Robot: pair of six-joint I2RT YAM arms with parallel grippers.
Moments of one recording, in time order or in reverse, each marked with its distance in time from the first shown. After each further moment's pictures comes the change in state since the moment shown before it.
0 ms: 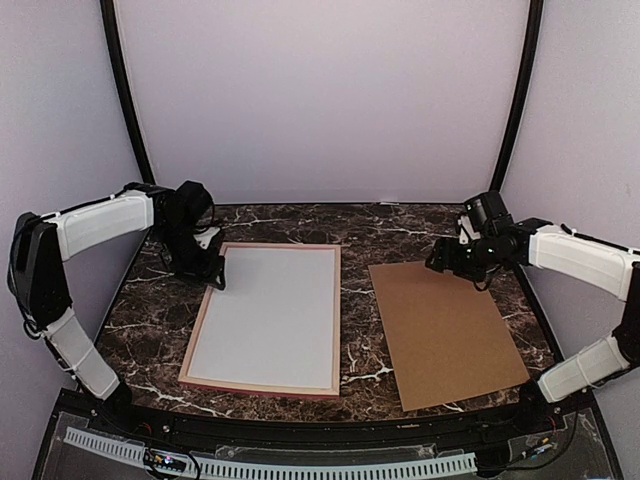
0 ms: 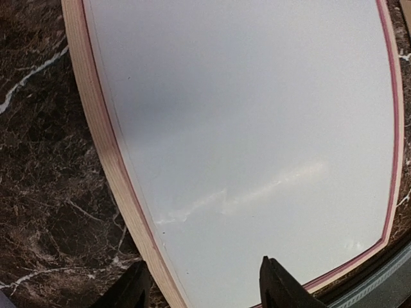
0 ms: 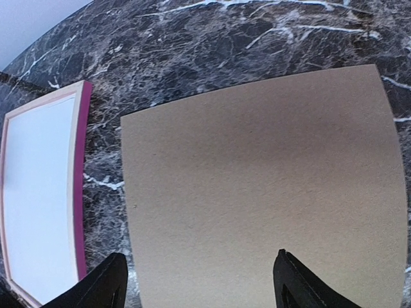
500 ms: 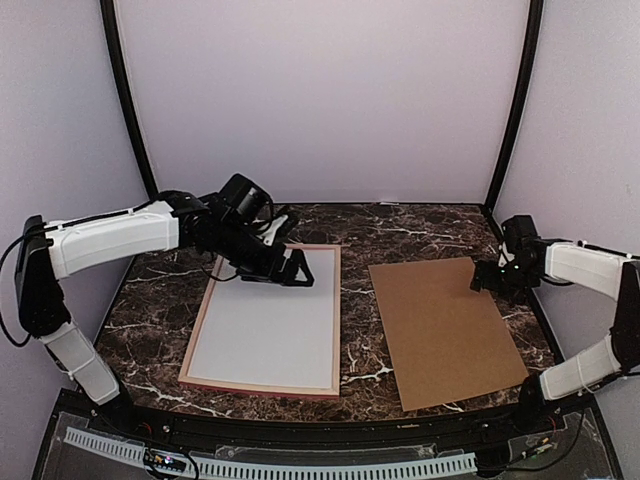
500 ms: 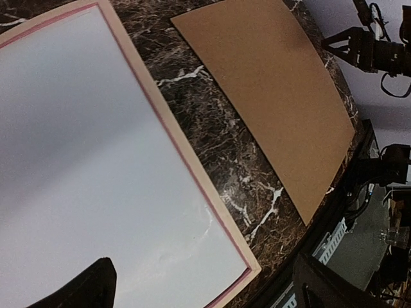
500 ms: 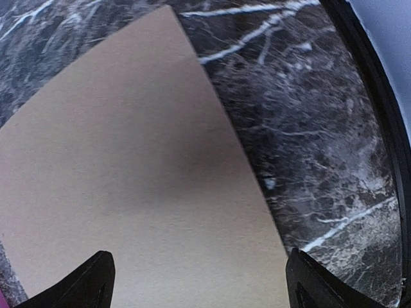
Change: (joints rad) left arm -0.376 -0.052 0.031 0.364 0.181 -0.237; right arm -0.303 -0.026 -0.165 -0.036 0.116 -0.119
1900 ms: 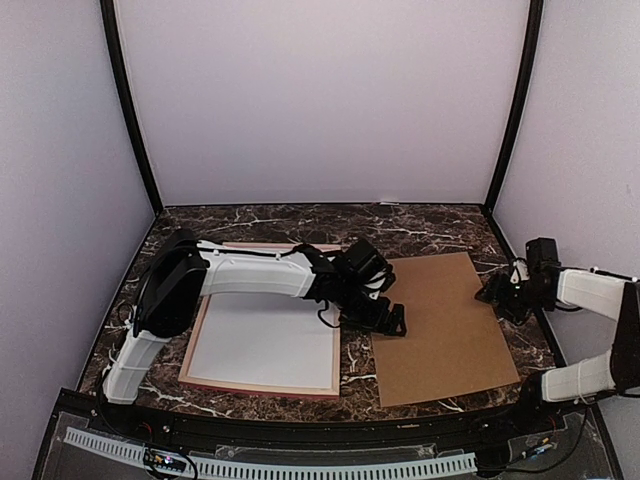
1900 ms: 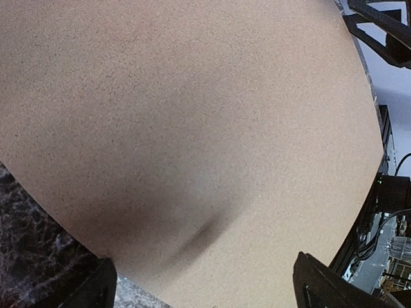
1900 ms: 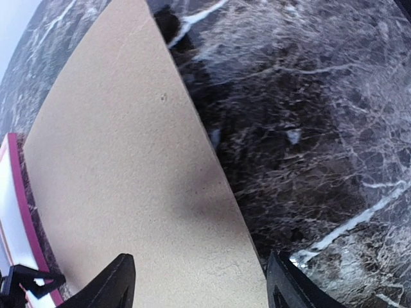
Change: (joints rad) left arm -0.305 0.713 0.491 0.215 -0.003 -0.197; right arm -0.190 -0.101 -0.221 0.161 -0.360 0.061
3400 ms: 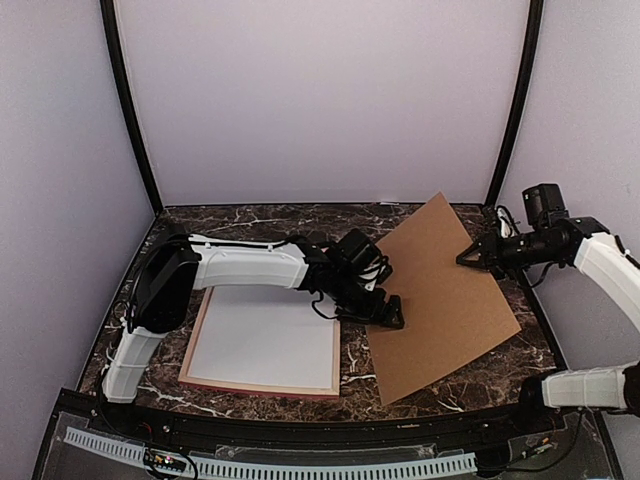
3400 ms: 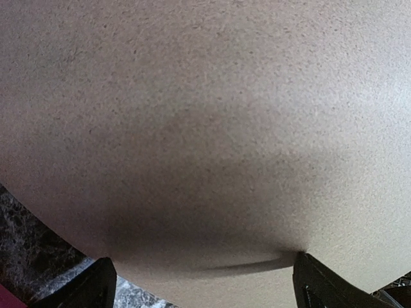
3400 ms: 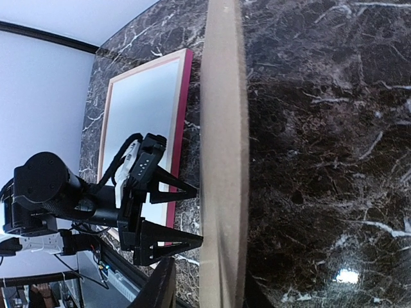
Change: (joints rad) left arm 0.035 -0.036 -0.004 -0.017 0.044 0.016; right arm 0.230 -0.147 0.391 -0.381 -0.315 -0.042
